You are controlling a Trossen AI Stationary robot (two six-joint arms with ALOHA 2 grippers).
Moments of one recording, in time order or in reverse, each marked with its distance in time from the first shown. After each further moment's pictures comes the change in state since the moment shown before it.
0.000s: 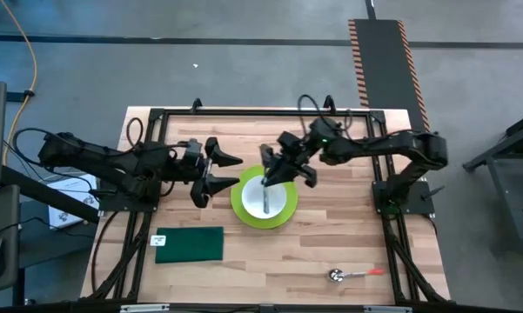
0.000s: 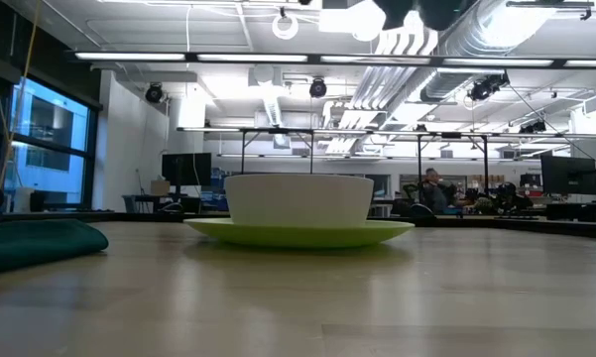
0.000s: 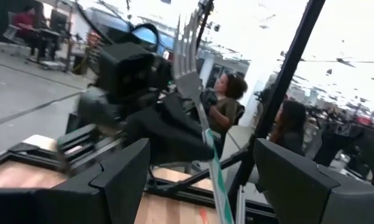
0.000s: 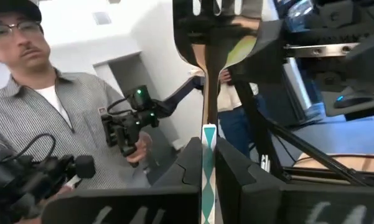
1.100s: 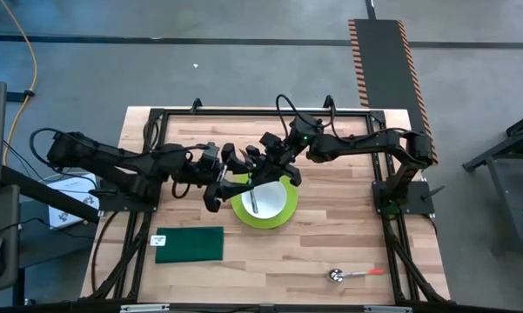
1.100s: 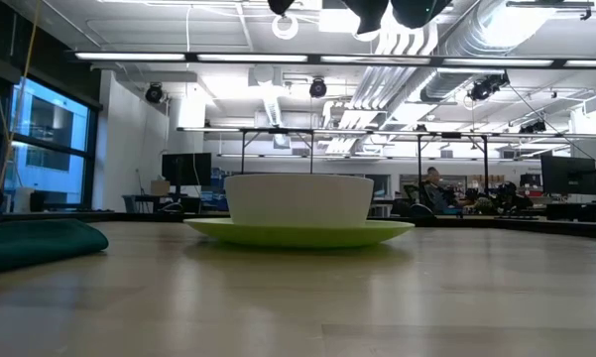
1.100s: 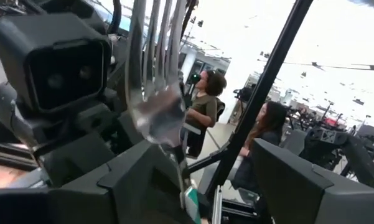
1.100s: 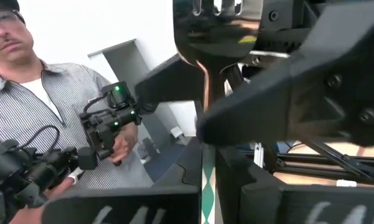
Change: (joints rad) left arm 0.019 0.152 0.069 0.088 0.097 -0.078; right arm 0.006 0.125 0.164 -0.141 -0.031 -0.042
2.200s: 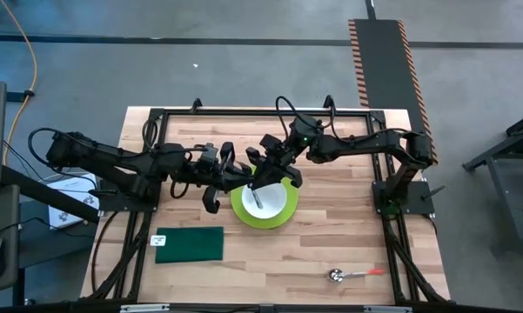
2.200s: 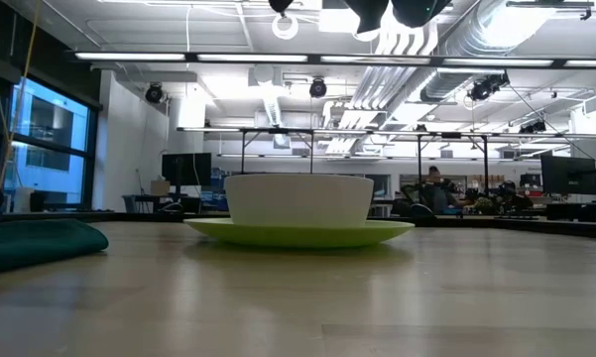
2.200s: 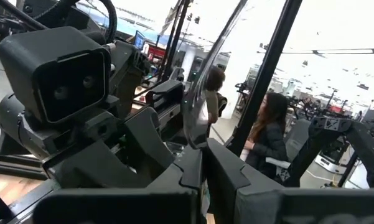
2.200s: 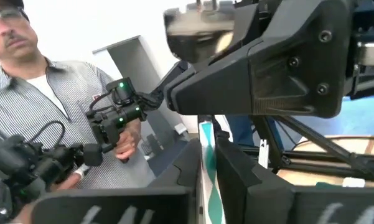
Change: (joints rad) left arm 0.000 -0.008 0.000 -0.023 0.010 0.075; right arm -0.001 -0.001 -0.001 0.001 -0.014 0.005
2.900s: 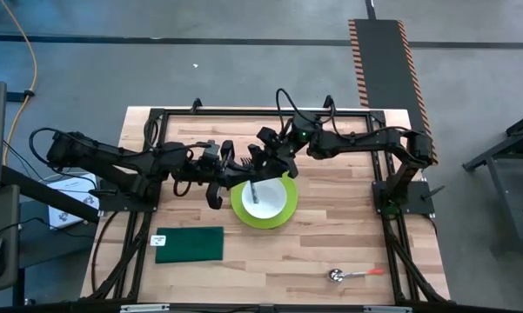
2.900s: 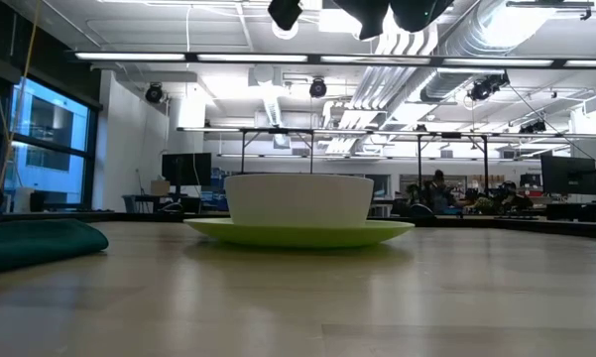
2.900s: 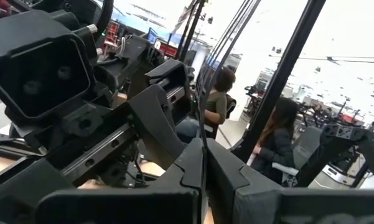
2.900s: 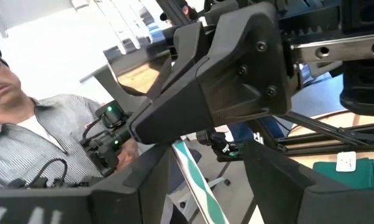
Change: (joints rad) left arm 0.002 0.002 -0.001 -0.009 -0.029 -0.049; right arm -0.041 -0.002 0.000 -0.050 0.046 0.153
